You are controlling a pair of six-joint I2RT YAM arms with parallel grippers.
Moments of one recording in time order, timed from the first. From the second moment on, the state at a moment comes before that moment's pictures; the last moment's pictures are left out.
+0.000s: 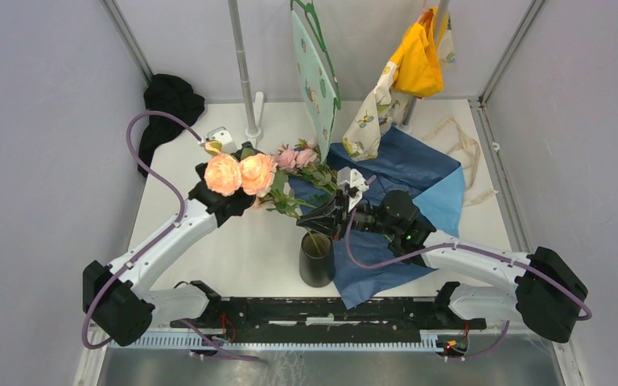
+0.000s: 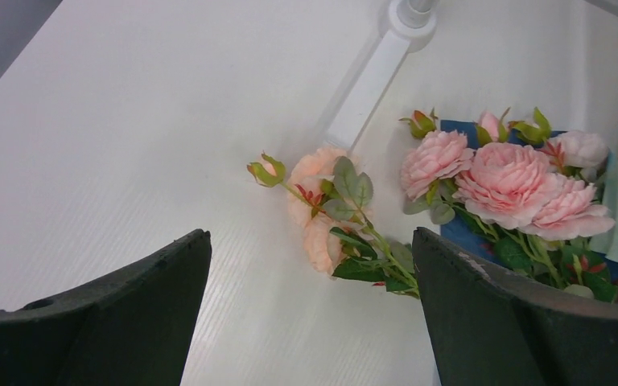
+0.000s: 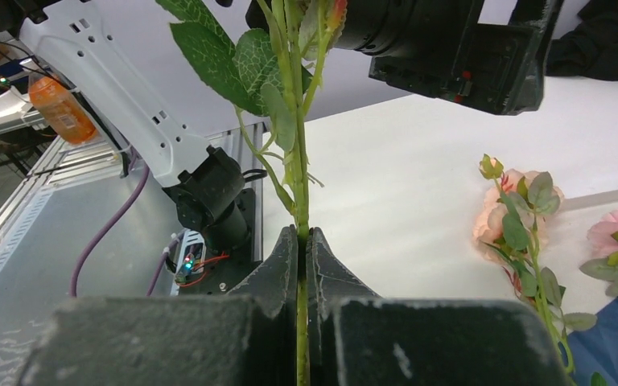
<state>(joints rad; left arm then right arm) -0.61 1.18 1.02 -0.60 -0.87 -0.75 0.90 1.19 0.61 0.73 -0.54 0.30</state>
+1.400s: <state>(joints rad) -0.32 0.88 0.94 -0.36 -0.35 -0.80 0.90 1.06 0.52 0.64 -0.47 0.24</state>
